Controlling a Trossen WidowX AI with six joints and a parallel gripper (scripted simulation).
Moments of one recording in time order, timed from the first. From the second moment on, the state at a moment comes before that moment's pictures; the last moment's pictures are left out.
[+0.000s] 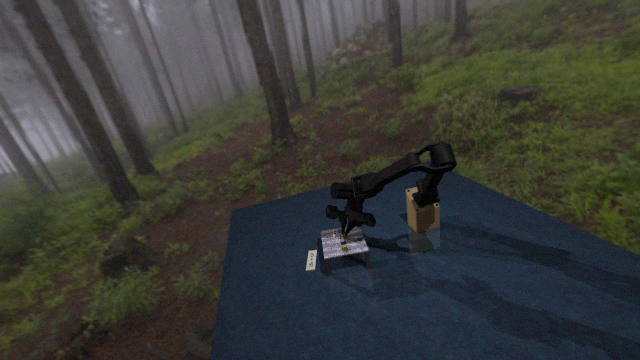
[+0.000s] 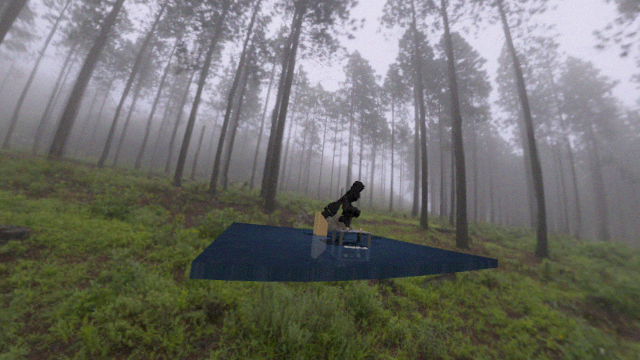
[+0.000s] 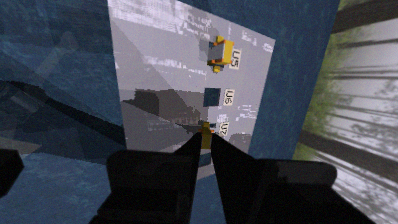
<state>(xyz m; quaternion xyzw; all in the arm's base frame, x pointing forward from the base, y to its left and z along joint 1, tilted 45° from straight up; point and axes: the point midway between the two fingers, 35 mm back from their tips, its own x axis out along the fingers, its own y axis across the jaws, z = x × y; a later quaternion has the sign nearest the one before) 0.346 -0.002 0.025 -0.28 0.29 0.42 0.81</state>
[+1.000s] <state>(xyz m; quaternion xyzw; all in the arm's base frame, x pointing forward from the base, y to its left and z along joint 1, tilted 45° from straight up) 0.348 -0.003 0.025 -0.27 0.29 0.44 0.81</state>
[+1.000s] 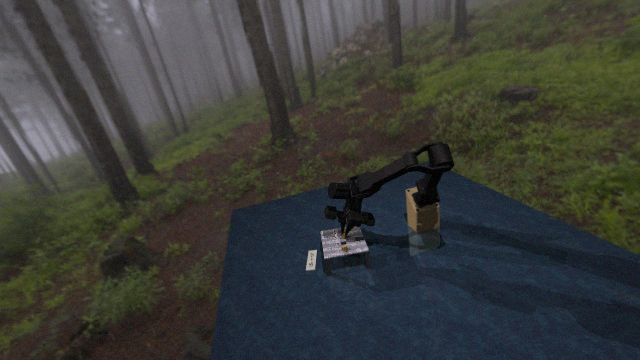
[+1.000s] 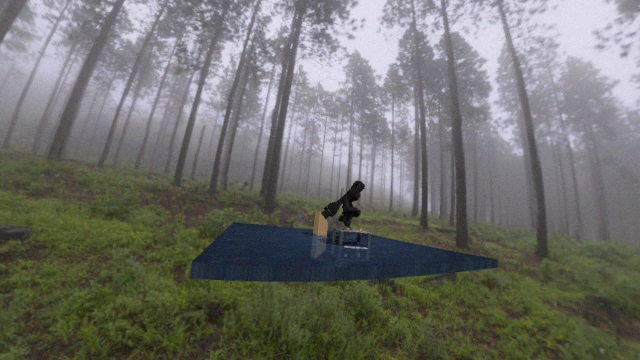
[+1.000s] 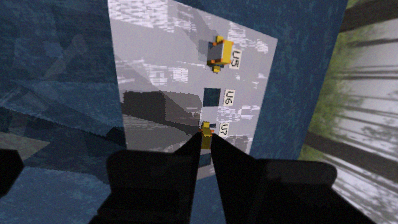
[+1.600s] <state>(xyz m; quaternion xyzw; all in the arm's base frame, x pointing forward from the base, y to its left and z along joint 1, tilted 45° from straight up) 0.349 -0.004 0.025 -0.27 0.29 0.45 0.80</state>
